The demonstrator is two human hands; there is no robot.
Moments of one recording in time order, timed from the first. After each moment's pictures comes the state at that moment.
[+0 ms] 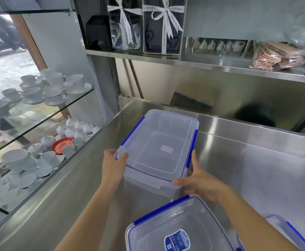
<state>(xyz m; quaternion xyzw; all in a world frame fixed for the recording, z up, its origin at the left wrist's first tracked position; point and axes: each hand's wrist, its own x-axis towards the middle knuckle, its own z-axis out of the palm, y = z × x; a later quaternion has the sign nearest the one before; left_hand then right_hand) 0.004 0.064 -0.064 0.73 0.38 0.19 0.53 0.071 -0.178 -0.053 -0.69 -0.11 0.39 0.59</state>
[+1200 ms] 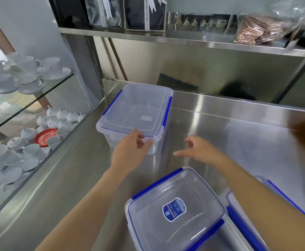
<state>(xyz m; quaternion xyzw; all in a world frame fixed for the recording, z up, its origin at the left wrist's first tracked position) -0.006 0.015 -0.043 0.91 0.14 0.14 0.37 0.078 -0.192 -0.044 -0.92 -0.12 0.21 0.31</state>
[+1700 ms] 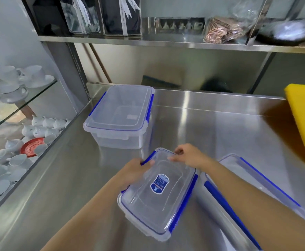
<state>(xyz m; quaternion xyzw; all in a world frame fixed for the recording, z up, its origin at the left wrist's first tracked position) -0.035 -0.023 -0.084 0.86 0.13 -0.18 0.46 0.036 -0.222 -0.072 -0.90 -0.09 0.23 0.35</state>
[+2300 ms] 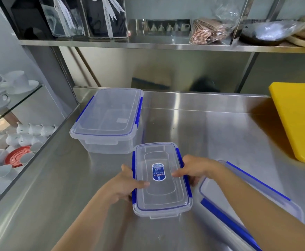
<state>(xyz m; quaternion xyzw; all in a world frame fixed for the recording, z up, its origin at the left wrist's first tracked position) -0.048 -0.026 -0.079 0.77 0.19 -0.27 0.55 0.014 -0.255 -0.051 -0.85 -0.05 0.39 0.35</state>
